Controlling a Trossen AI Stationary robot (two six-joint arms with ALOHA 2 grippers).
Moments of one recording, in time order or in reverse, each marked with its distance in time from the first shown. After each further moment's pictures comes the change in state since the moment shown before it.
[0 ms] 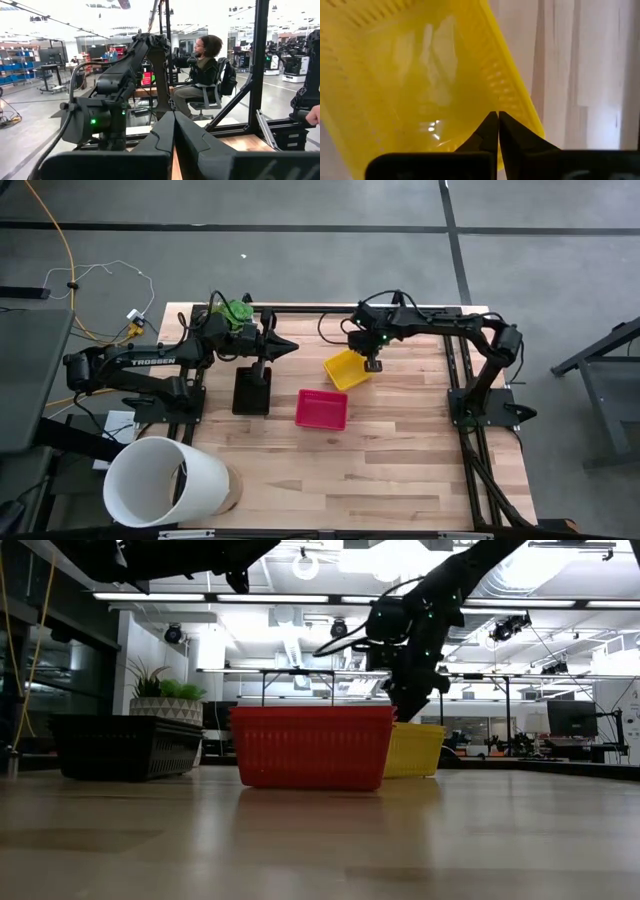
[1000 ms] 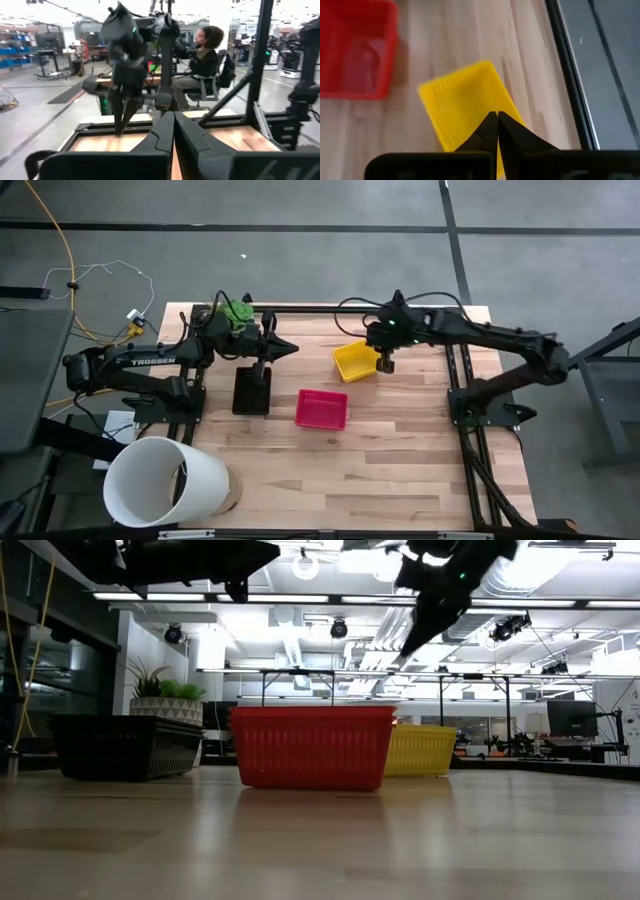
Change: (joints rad) left arm 0.012 0.000 -0.005 -0.059 0.016 -0.015; right arm 0.092 -0.379 -0.040 -0.050 0.101 0.230
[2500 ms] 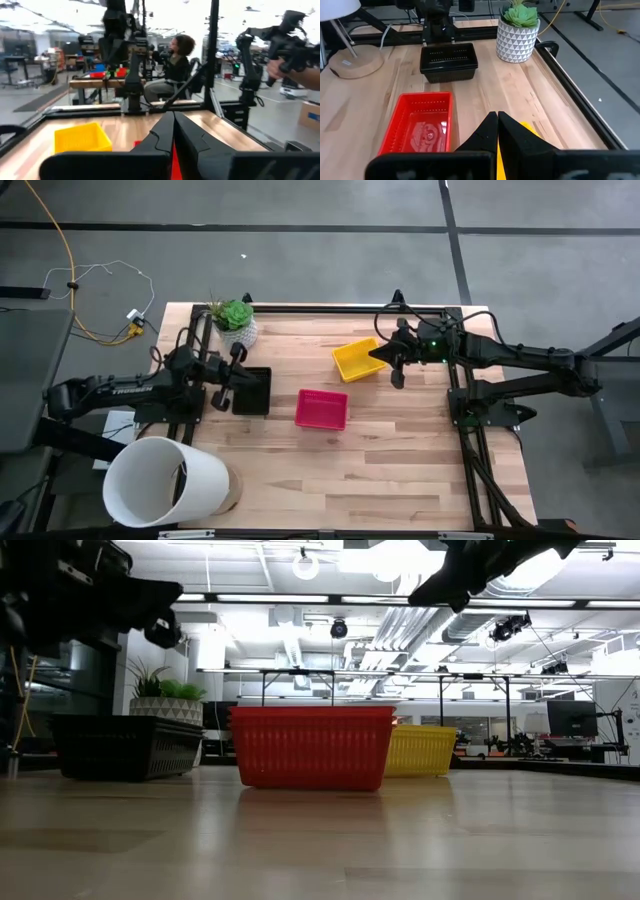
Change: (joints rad) left arm 0.054 -0.468 -0.594 0.221 0.171 -0.113; right arm 0.144 -0.371 -0.331 0.436 -0.057 0.282
